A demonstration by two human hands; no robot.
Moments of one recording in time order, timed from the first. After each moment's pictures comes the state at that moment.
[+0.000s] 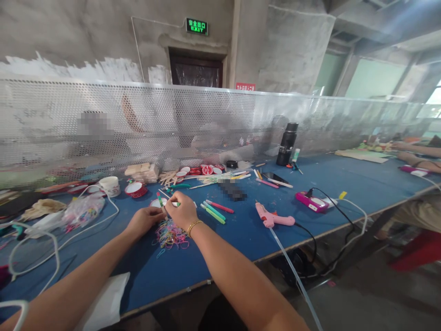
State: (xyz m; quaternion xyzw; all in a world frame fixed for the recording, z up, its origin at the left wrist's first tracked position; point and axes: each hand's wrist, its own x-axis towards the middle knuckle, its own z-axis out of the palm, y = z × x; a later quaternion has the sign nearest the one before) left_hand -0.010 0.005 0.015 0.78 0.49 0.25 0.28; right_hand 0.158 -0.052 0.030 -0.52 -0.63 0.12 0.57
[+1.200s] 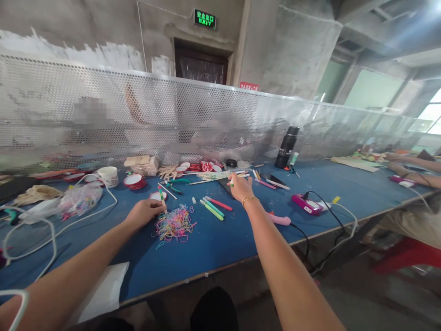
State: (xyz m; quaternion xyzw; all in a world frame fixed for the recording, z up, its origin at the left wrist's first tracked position) left_hand -0.008 0.004 0.015 0.77 0.49 0.28 0.30; right_hand 0.368 -0.057 0.040 -0.74 -0.62 -0.09 0.25
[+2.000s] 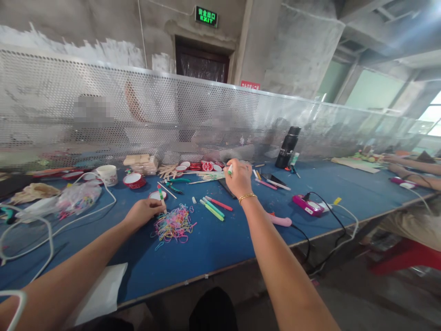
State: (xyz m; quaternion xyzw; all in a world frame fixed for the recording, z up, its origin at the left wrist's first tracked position) left_hand -0.008 0.002 0.016 0.77 0.50 0.26 0.29; right_hand 0.336 -0.067 0.082 -0.68 -0.59 -0.21 0.39
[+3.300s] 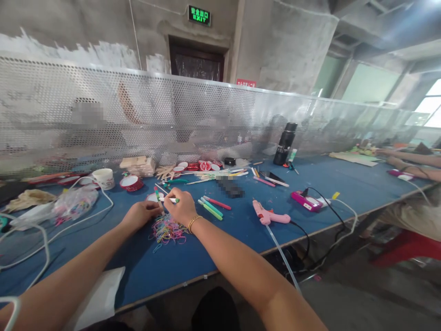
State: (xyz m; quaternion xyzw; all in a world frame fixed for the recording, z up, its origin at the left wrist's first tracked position) left_hand -0.007 0.005 0.015 0.76 0.50 0.27 0.32; right_hand 0.167 -0.052 0.025 -0.49 -0.67 0.10 0.55
